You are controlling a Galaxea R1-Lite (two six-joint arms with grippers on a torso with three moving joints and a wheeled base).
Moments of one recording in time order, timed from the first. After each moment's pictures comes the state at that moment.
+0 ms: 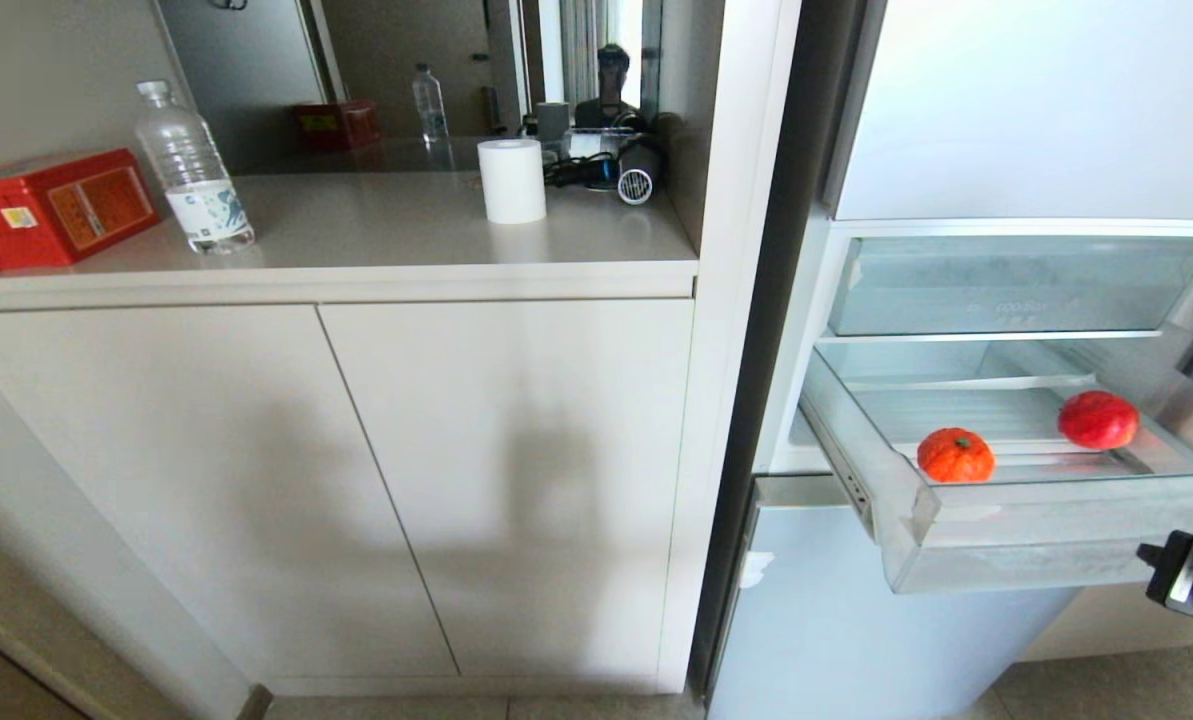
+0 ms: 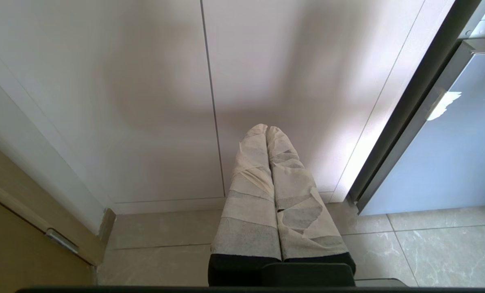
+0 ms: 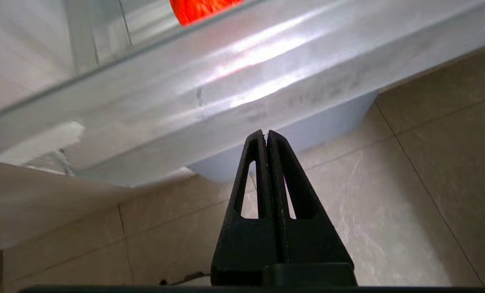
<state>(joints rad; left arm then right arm) 0.00 0.00 -0.07 0.17 0.01 0.00 -0.25 1.33 -0.34 -0.52 0.01 0.21</state>
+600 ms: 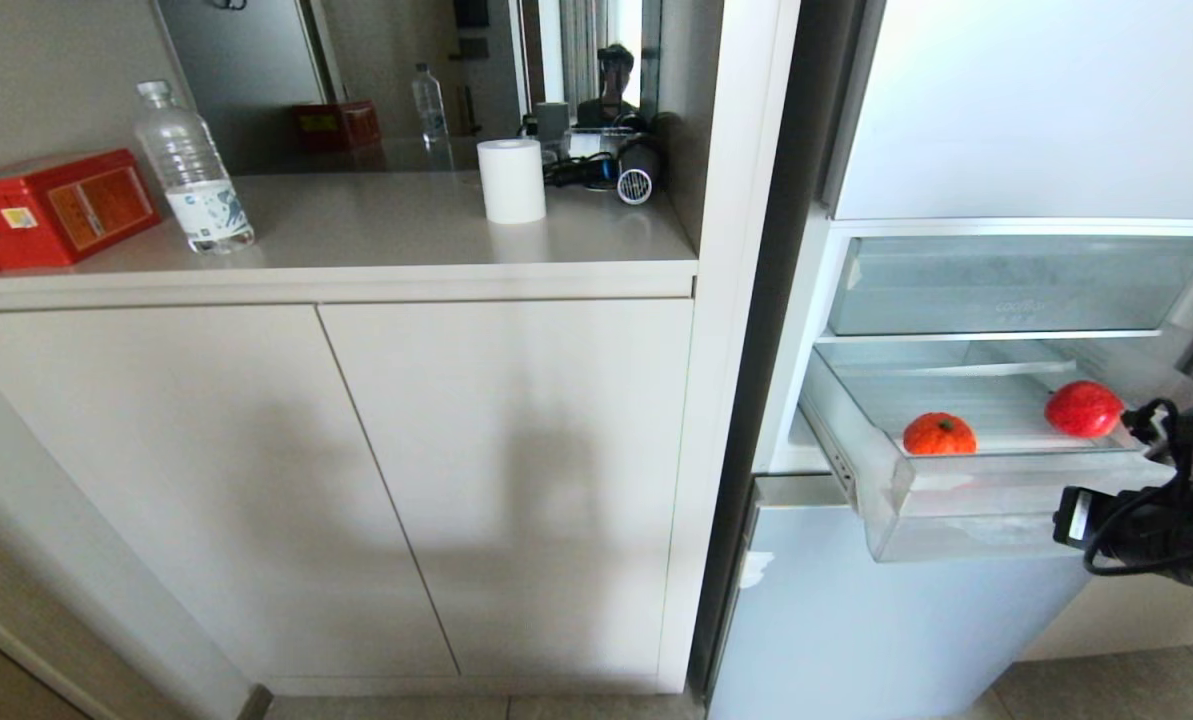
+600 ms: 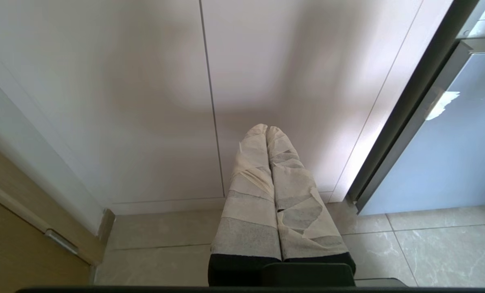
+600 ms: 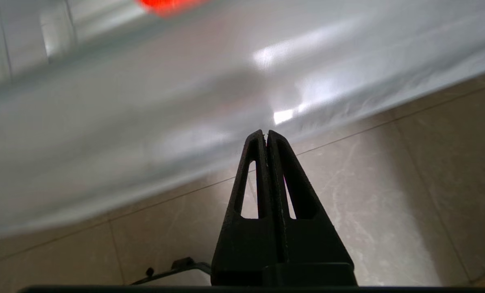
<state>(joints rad) 0.00 0.00 -0.07 0.17 0.01 0.00 -0.25 1.75 -0.62 -0.52 0.02 0.17</state>
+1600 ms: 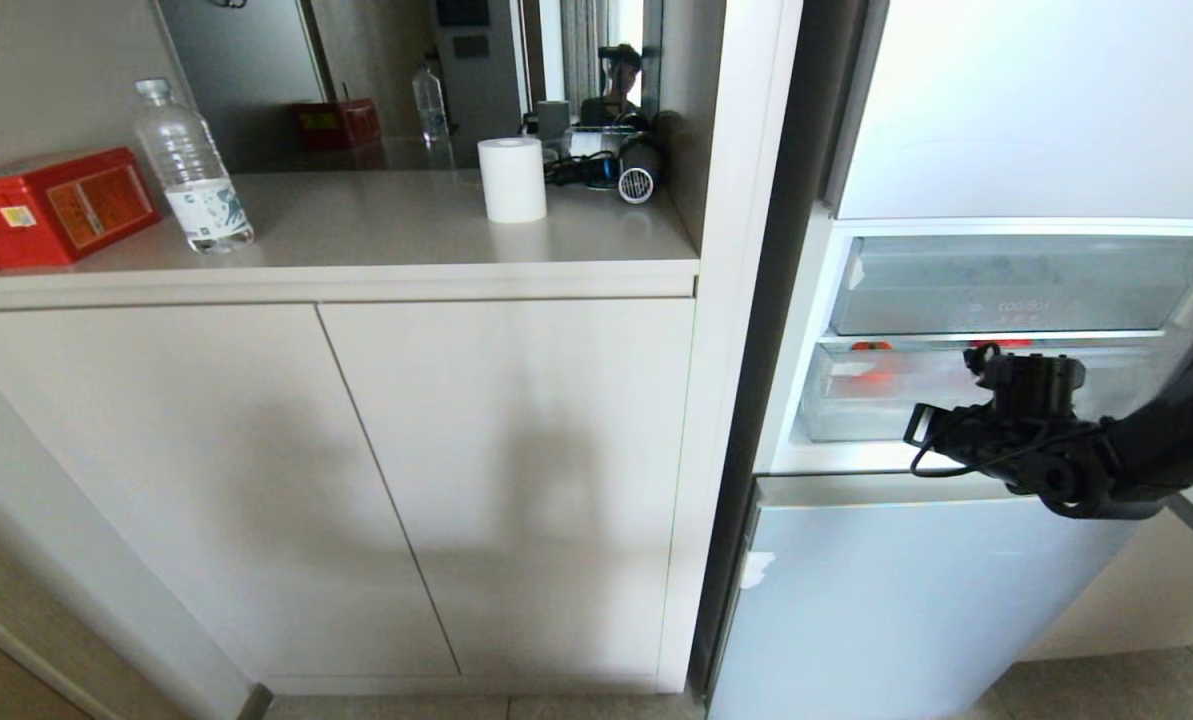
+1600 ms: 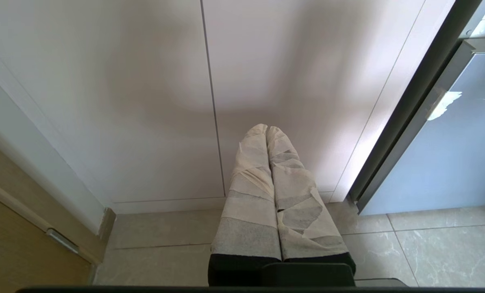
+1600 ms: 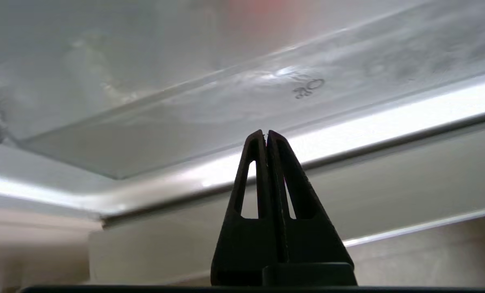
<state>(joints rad) 0.00 0.00 -0.07 0.17 0.01 0.00 -0.10 2.25 -1.15 -0.72 0.02 0.27</state>
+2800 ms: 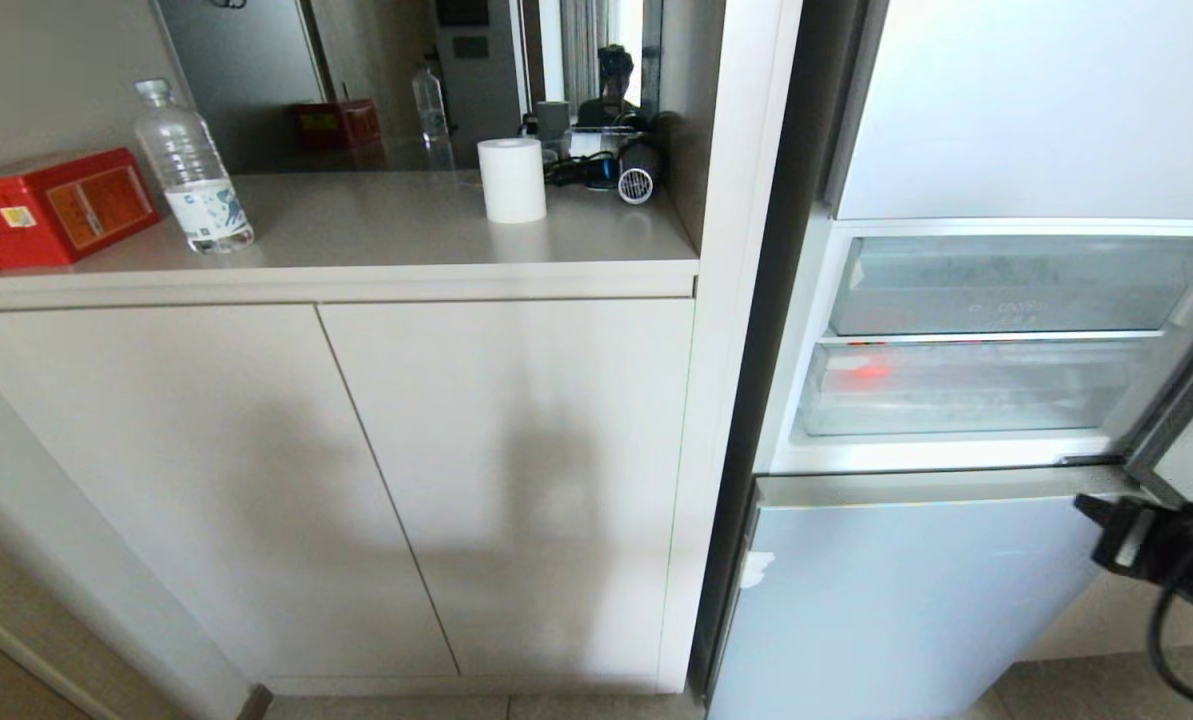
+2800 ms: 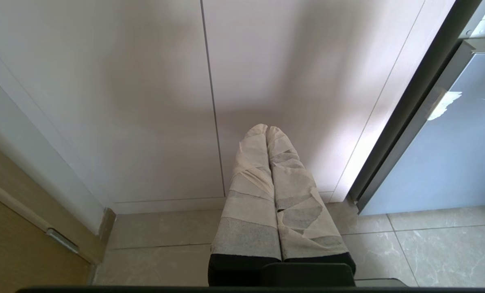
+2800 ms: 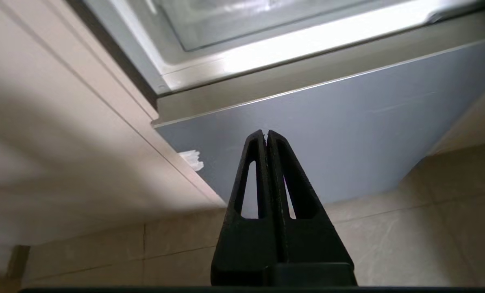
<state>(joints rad) 0.00 0.00 -0.07 0.17 0.01 0.00 -0.11 1.31 -0.28 -0.74 0.02 0.22</state>
